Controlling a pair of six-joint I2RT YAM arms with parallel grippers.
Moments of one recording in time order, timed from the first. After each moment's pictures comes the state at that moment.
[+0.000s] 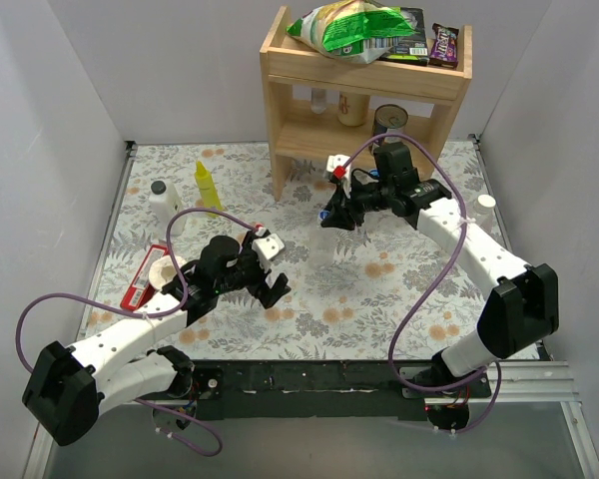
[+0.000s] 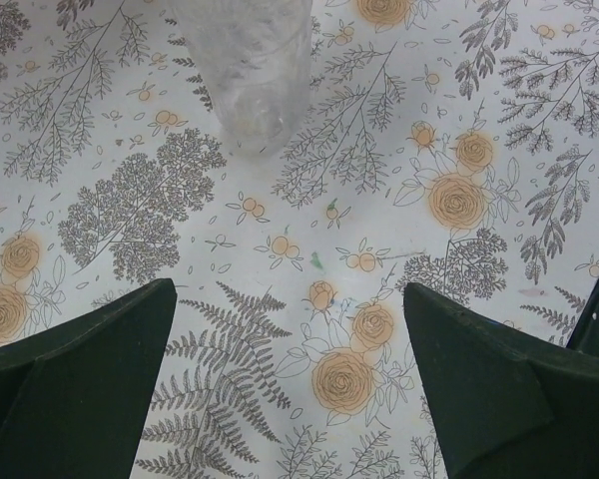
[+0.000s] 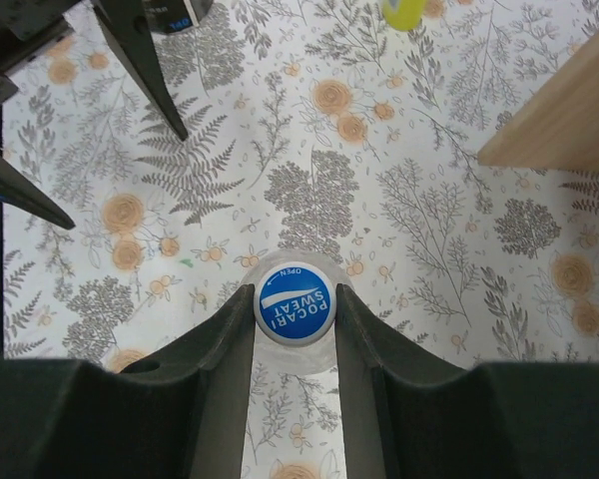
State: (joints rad) left arm -0.67 1.00 0.56 -0.04 0.30 0.17; right arm 0.49 1.51 1.33 -0.48 -0.82 -0.54
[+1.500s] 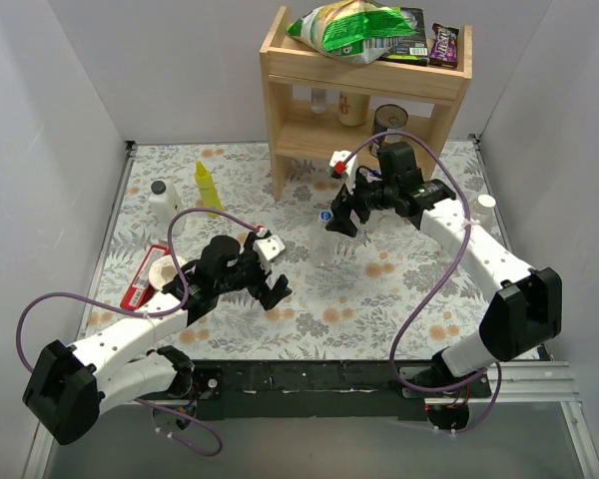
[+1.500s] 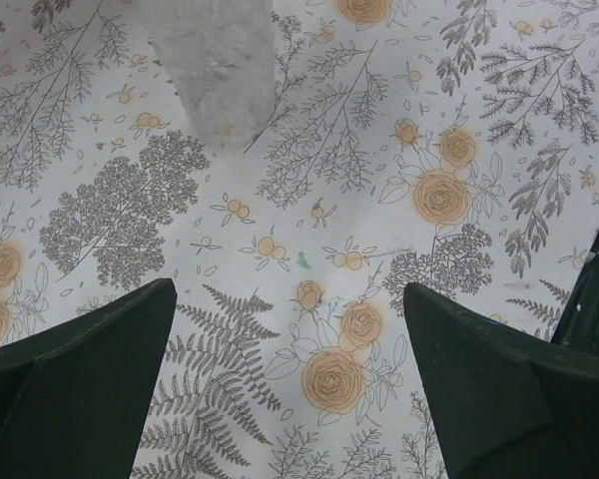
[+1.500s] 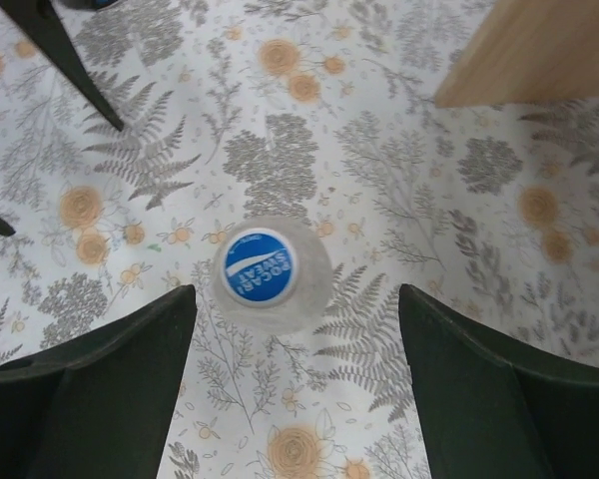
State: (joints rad) left arm -0.67 1.00 0.56 -0.05 0.35 0.17; right arm 0.47 1.49 1.30 -0.48 -0.71 -0.50
